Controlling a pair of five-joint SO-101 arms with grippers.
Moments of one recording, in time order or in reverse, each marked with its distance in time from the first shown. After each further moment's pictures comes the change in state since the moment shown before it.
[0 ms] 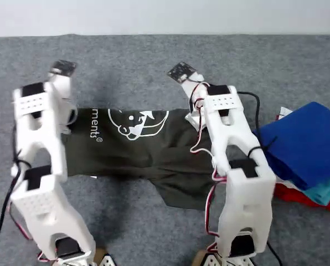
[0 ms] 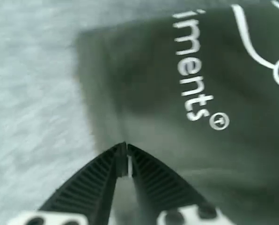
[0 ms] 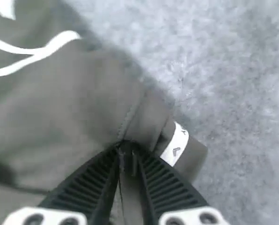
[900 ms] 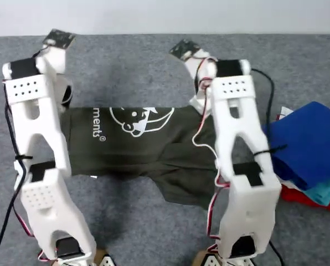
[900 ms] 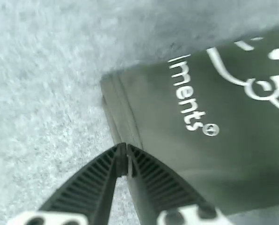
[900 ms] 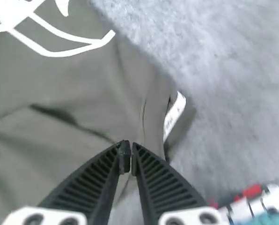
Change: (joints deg) left arm 3.3 1.2 -28.7 17.8 -0.2; right arm -0.2 -9.4 -19.9 30.2 0.0
